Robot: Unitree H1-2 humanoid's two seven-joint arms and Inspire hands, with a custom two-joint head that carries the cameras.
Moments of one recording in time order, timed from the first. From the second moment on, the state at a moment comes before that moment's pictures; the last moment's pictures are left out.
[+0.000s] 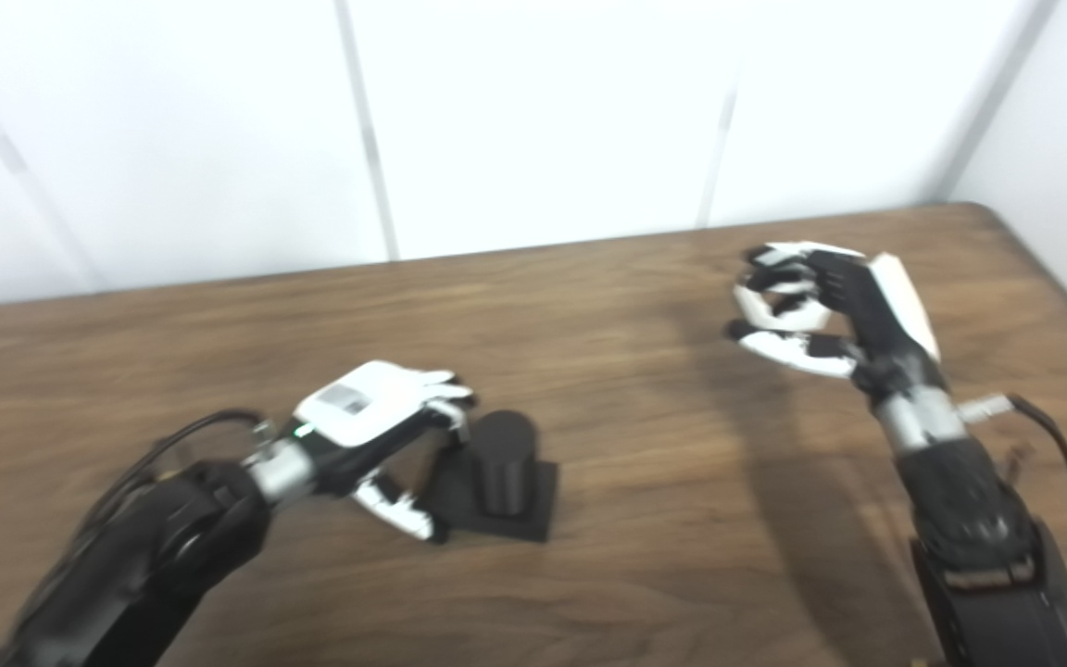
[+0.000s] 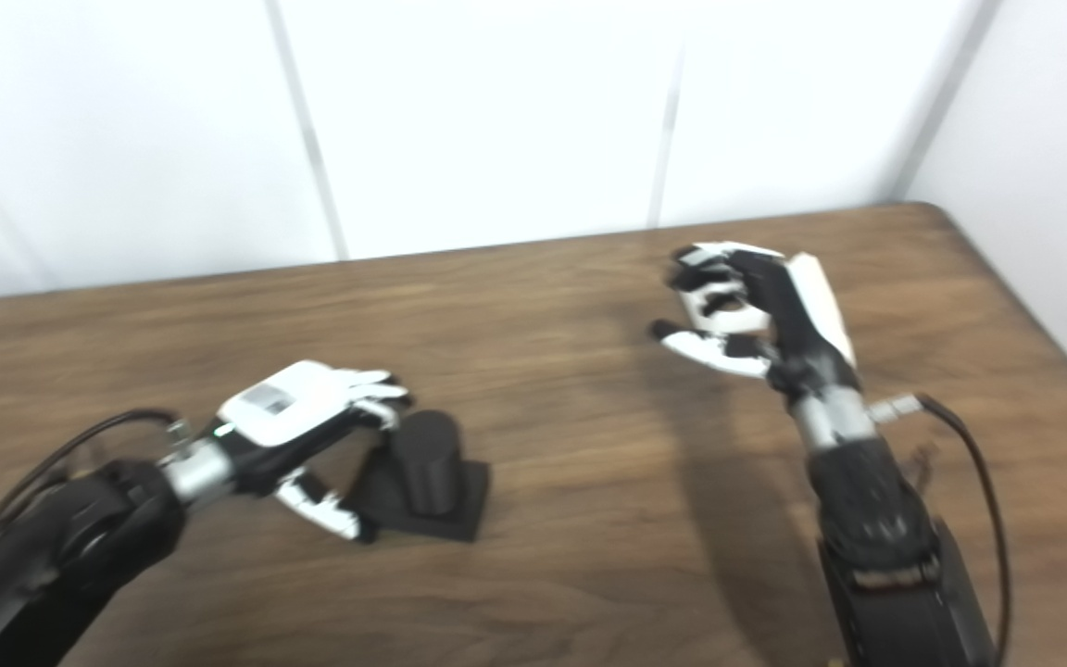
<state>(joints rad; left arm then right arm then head) -0.44 0.52 -0.60 0.07 0.71 -0.27 -0.31 -0.11 -0.38 -0.07 -0.32 -0.33 0.20 0.08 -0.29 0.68</state>
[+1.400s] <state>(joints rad) -0.39 0.55 -0.55 0.09 0.70 -0.36 -0.25 -0.62 -0.80 0.34 0.11 -0.92 0.29 0.69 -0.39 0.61</state>
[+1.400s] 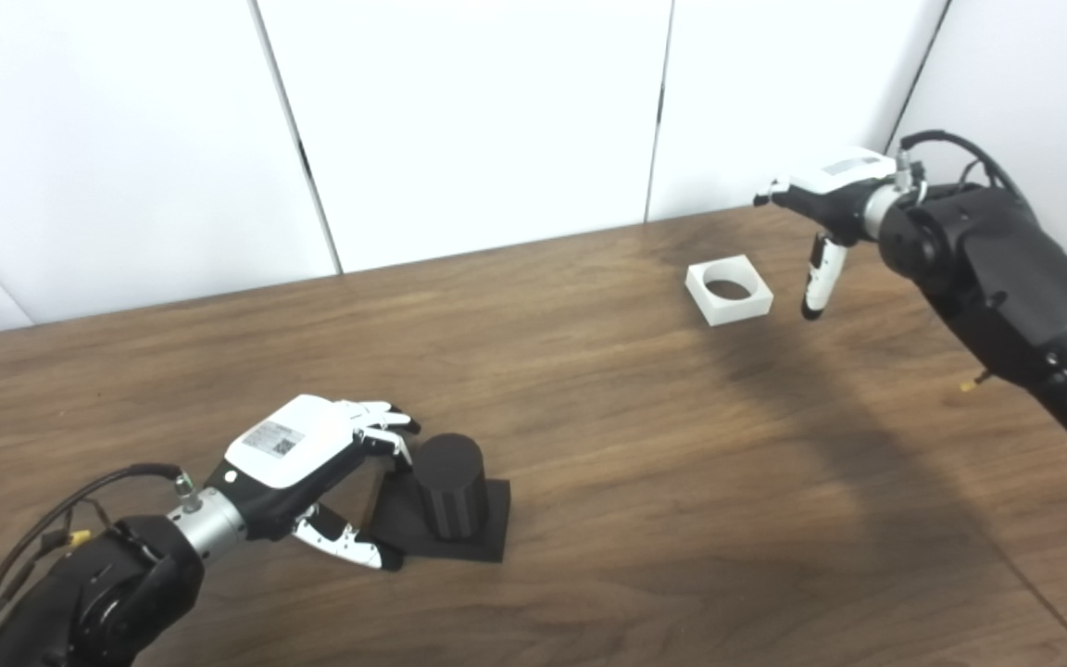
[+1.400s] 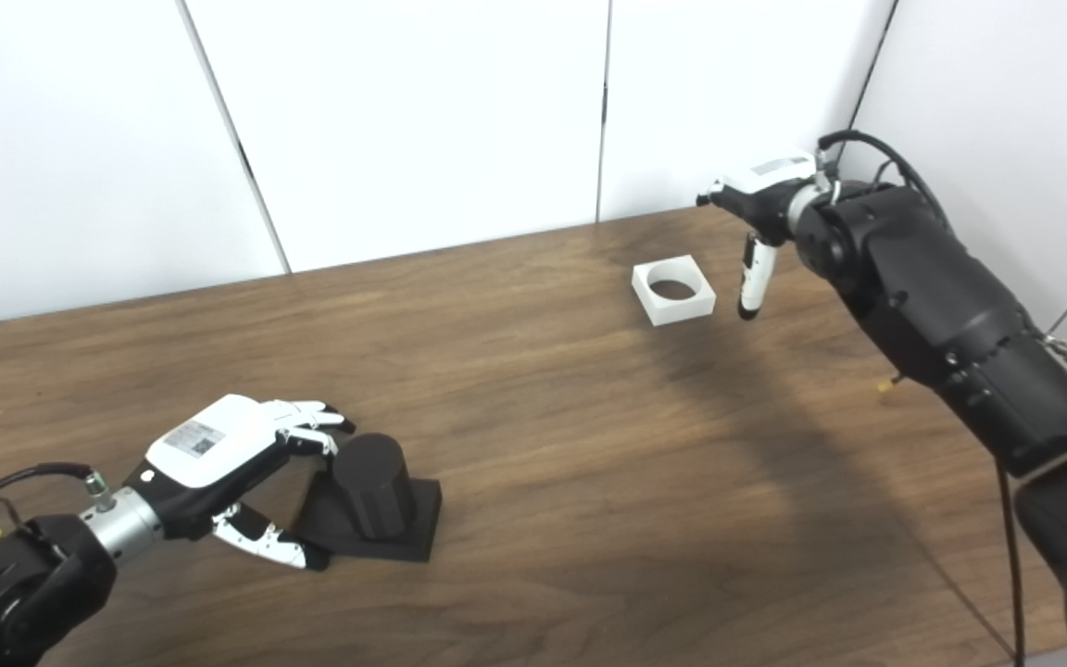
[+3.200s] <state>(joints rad) -0.36 0.55 -0.53 0.05 0.70 -0.33 -0.27 -0.65 -0.65 0.39 0.36 -0.91 0.19 0.50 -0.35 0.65</state>
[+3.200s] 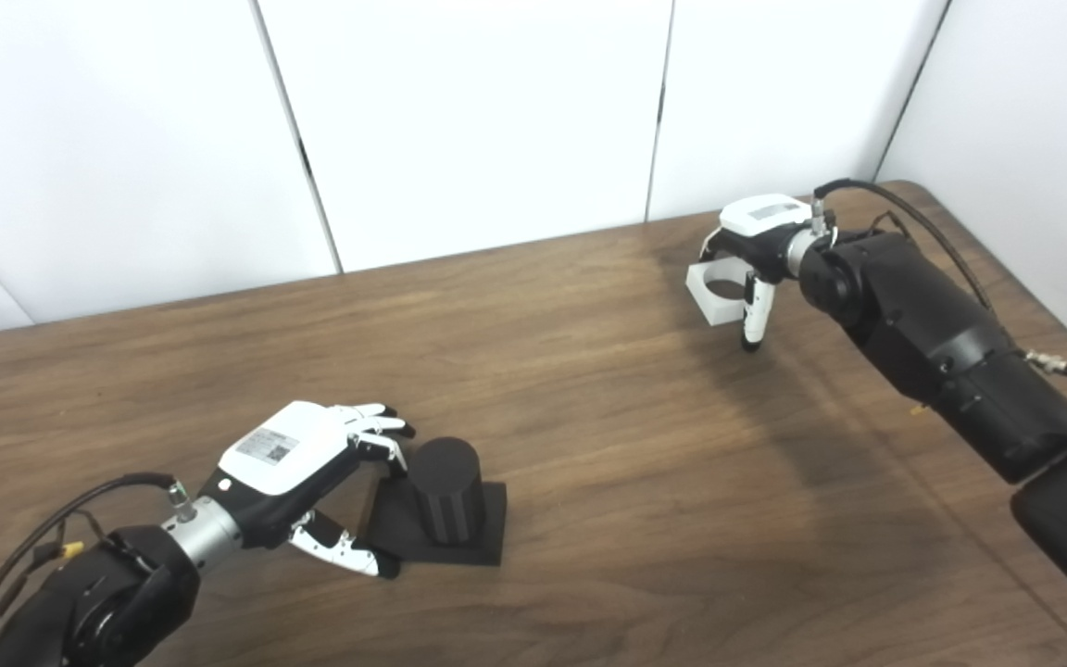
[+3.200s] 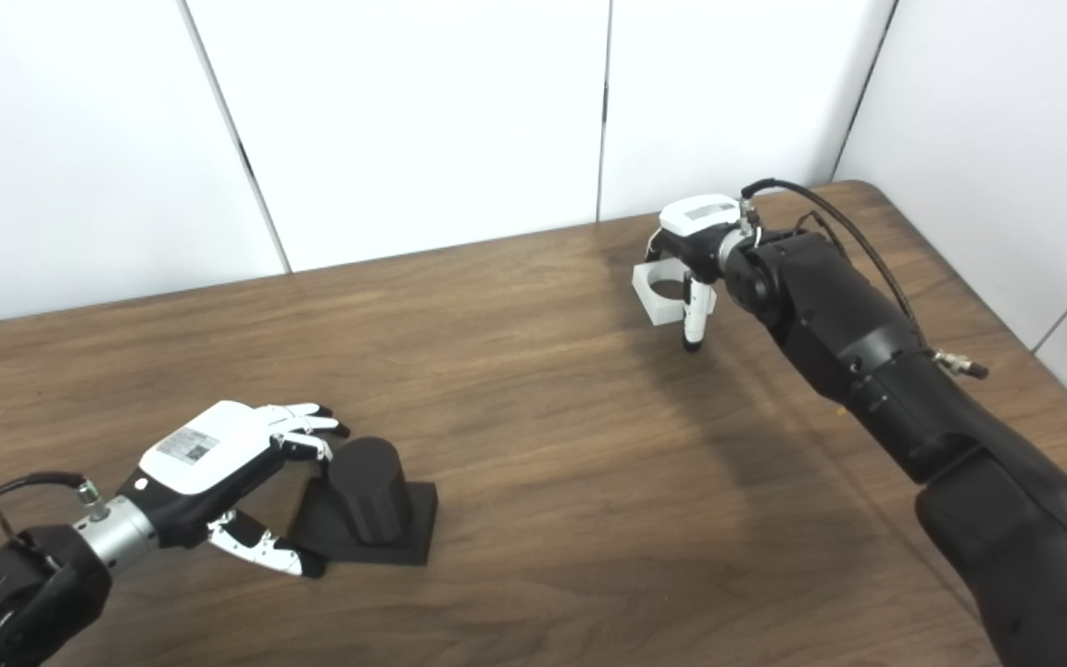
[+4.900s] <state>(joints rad) -0.37 0.54 -0.53 0.05 0.70 -0.32 -0.30 -0.56 -0.69 0.34 0.14 -0.80 0.03 0.36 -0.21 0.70</state>
